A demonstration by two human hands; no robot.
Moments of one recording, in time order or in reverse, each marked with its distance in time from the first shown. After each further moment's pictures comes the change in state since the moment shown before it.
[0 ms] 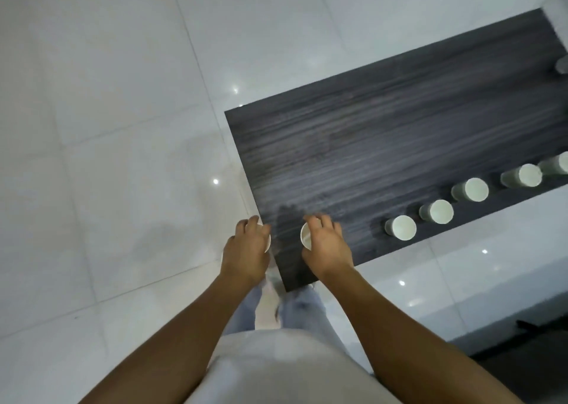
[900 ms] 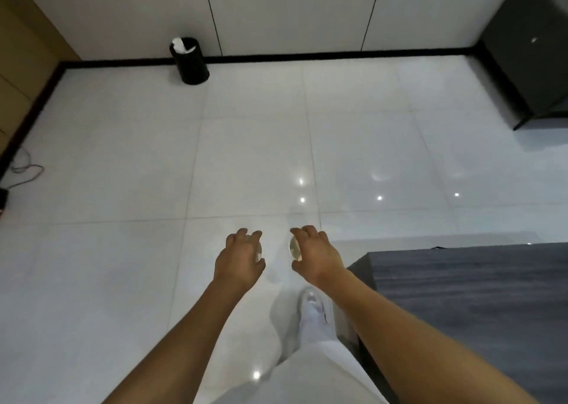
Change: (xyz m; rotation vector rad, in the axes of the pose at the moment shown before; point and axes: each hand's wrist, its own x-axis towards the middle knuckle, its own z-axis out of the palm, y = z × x) left_hand 0.036 -0.410 -0.282 -0.215 0.300 -0.287; right_hand 0.126 -0.502 -0.042 -0.249 0.057 -0.505
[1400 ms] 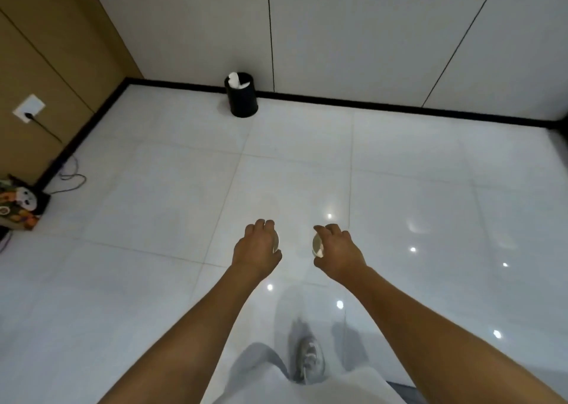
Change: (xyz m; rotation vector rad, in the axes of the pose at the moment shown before) left_hand 0.279 -0.013 -0.150 -0.065 0.106 -0.114; right_hand 0.298 -0.027 -0.159 -0.089 -0.011 -0.098
